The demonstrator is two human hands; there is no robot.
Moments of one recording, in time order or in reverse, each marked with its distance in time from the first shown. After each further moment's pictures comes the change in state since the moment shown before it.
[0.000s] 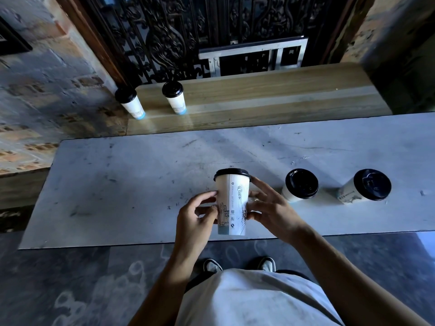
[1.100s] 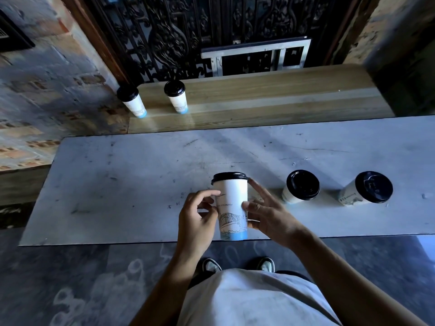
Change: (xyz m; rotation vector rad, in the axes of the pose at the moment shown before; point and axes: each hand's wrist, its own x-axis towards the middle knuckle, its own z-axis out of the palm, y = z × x) left_hand -0.004 0.008 0.003 0.114 0.056 0.087; right_hand -0.006 0.003 0.004 -0.100 0.038 0.159
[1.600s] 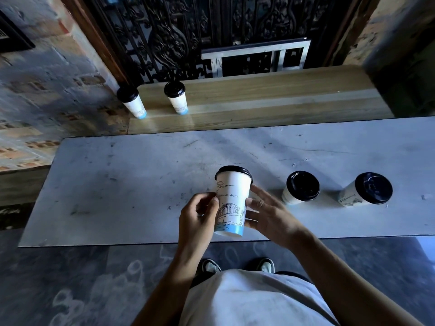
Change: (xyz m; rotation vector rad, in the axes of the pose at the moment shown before) left_hand 0.003 -0.002 0.006 -0.145 0.033 -0.174; right_hand 0.006 0.003 -0.002 0.183 -0.039 -0.007
